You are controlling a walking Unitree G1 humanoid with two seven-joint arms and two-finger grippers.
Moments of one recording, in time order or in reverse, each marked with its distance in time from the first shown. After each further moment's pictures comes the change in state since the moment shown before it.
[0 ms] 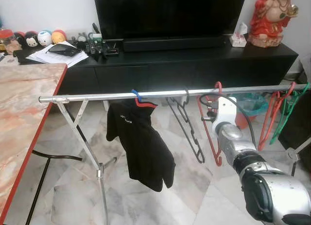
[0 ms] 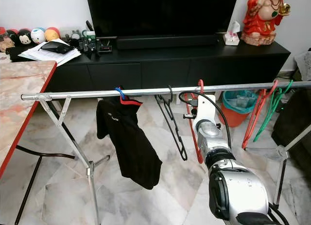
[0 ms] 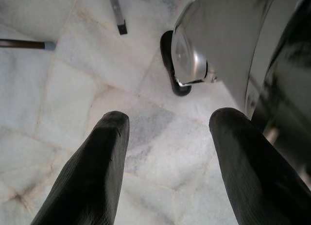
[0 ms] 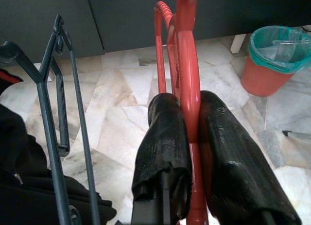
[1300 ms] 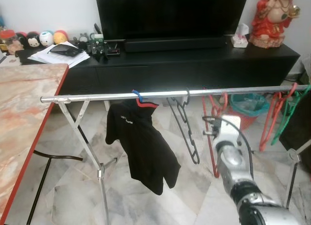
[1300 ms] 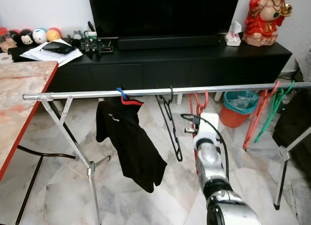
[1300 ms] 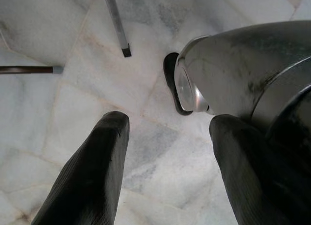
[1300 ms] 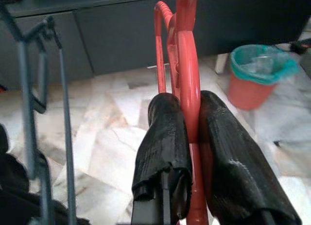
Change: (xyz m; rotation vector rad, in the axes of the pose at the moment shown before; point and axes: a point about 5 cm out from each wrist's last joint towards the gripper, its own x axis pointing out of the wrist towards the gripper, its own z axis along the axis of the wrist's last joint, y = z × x) left arm 0.013 0.000 0.034 0.016 -0.046 0.005; right arm -0.023 -0.006 -0.061 0.028 -0.156 -0.080
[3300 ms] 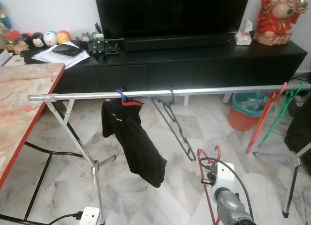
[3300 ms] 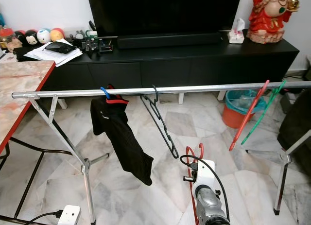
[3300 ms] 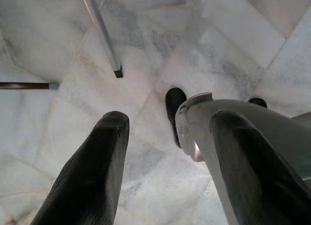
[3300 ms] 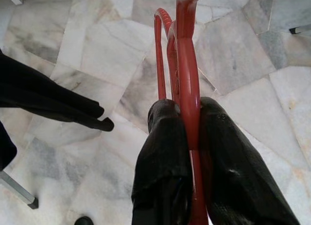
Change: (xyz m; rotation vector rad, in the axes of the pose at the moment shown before) left arm 0.017 0.000 0.051 -0.010 -0.045 0.022; right arm -0.056 -0.004 -0.107 0.027 0.436 0.026
